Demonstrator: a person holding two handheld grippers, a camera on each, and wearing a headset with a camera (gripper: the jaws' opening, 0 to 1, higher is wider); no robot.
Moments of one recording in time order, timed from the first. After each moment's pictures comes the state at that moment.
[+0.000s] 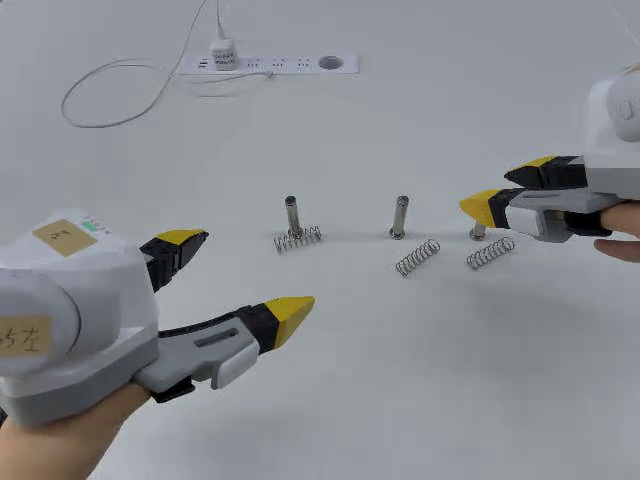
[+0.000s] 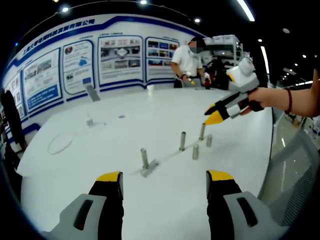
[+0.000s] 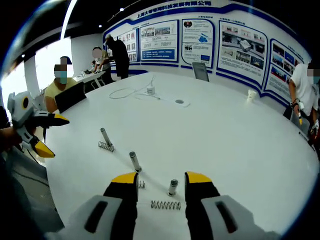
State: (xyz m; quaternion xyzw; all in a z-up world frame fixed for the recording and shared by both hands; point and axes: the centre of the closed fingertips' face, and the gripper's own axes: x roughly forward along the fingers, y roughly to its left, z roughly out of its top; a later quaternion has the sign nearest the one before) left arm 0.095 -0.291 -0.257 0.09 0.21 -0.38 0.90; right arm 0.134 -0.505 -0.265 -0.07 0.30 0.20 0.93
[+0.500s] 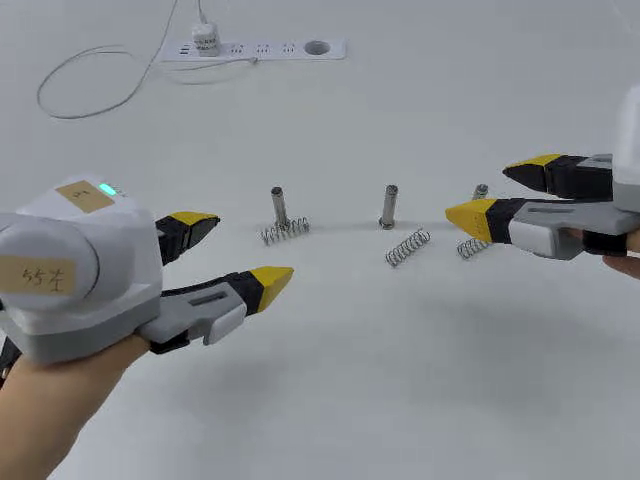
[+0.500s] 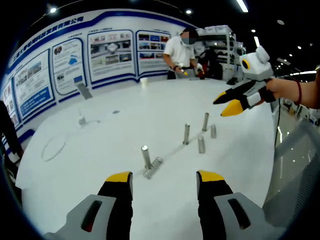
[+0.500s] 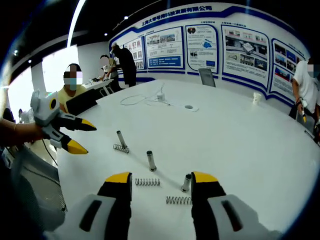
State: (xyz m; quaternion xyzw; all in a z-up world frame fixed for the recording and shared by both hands) left arm 0.119 -0.300 -0.280 0.13 0.23 -0.41 0.87; right arm 0.108 -0.489 -0.258 -0.04 0.28 0.23 0.93
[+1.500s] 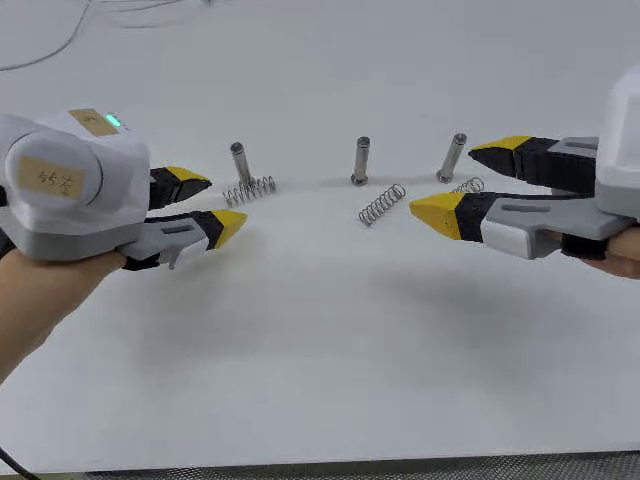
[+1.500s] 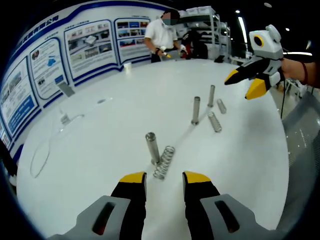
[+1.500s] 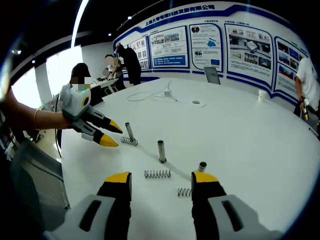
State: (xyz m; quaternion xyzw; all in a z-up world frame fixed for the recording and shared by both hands) left arm 0.159 -0.310 -0.334 0.20 0.27 -0.46 0.82; right arm 0.095 -0.476 -0.279 -0.04 0.28 0.25 0.93
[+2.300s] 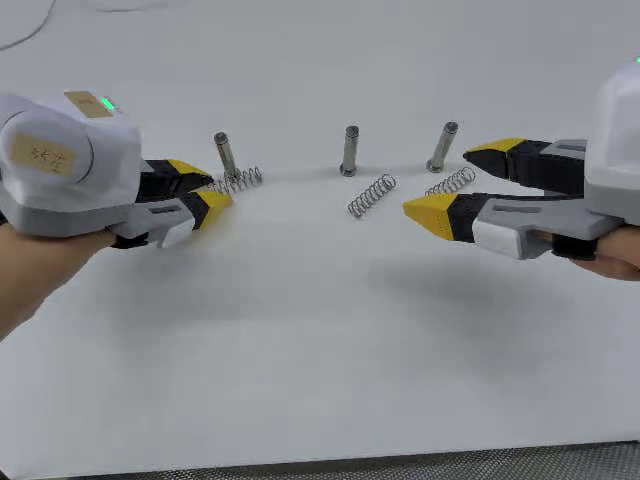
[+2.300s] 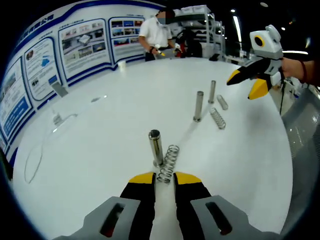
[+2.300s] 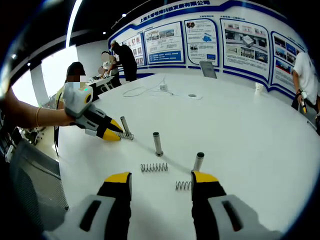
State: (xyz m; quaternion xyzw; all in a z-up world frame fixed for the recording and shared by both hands) left arm 0.170 -0.316 -0.347 0.20 0.27 -0.48 0.81; right arm 0.091 -0.482 -0.293 -0.03 0.30 0.24 0.92
